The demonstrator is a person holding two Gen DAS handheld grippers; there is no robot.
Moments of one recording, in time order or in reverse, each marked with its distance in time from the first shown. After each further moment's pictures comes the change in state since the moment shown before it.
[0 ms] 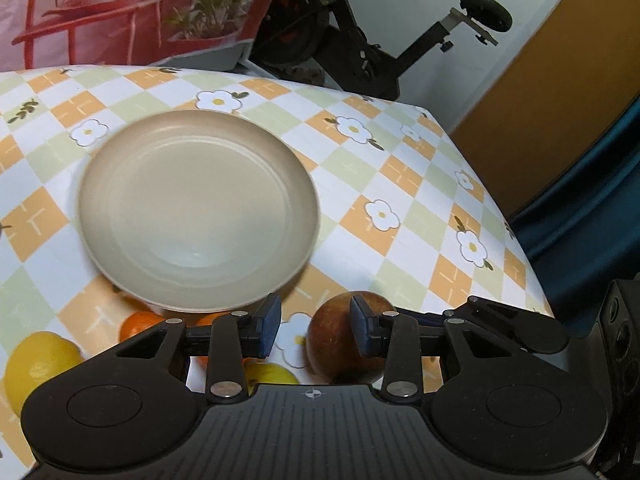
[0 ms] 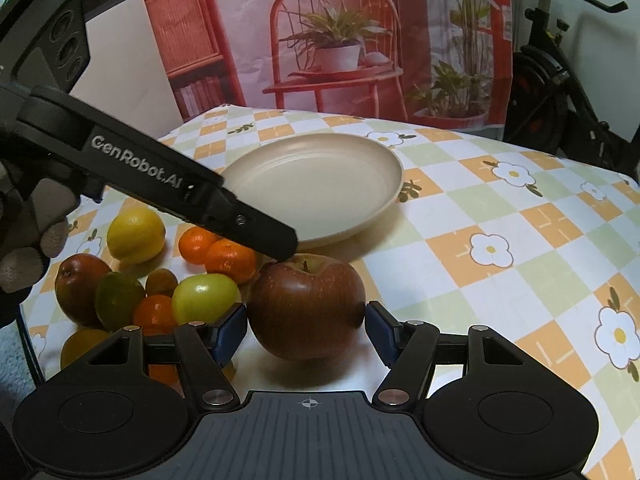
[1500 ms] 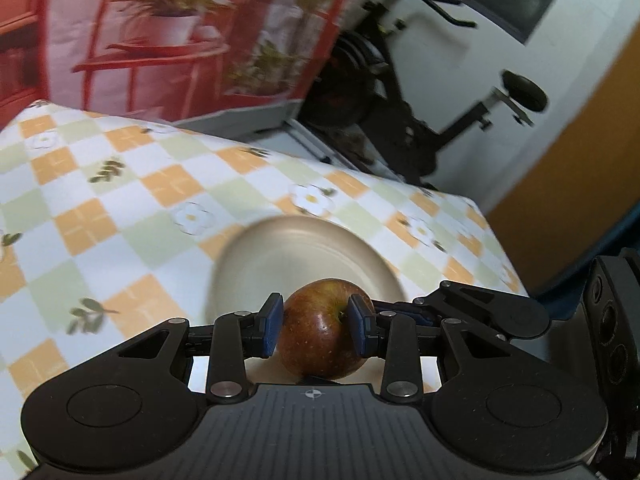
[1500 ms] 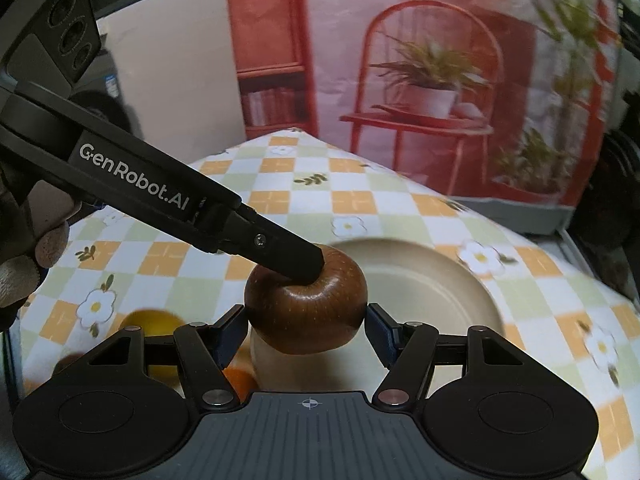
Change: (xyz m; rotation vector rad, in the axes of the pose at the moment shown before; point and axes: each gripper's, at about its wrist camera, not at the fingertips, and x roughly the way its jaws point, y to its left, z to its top) left arm -0.055 0.088 0.054 -0.109 -0.174 0.073; right arm 0.083 0.058 0.117 -0.257 -0.017 0.118
